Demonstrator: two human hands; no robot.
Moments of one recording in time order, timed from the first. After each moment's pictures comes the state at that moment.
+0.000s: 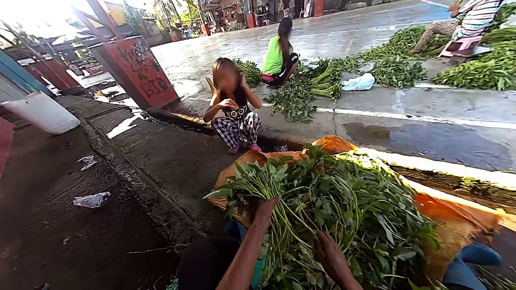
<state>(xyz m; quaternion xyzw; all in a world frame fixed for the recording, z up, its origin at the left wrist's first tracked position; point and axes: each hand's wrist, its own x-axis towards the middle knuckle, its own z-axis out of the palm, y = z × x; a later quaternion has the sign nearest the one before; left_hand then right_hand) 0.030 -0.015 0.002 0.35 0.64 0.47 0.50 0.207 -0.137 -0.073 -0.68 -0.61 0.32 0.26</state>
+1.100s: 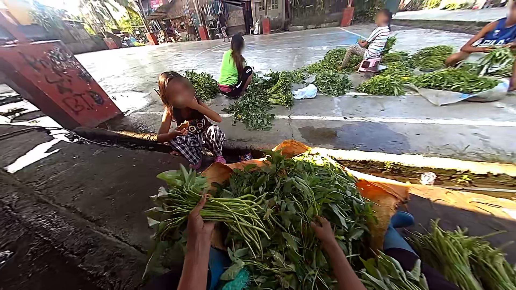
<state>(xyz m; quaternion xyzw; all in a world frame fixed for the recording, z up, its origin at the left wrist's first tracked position) -0.021 0.000 0.025 0.21 0.39 0.70 0.56 0.325 -0.099 -0.156 -0.78 -0.30 0.39 0.39</state>
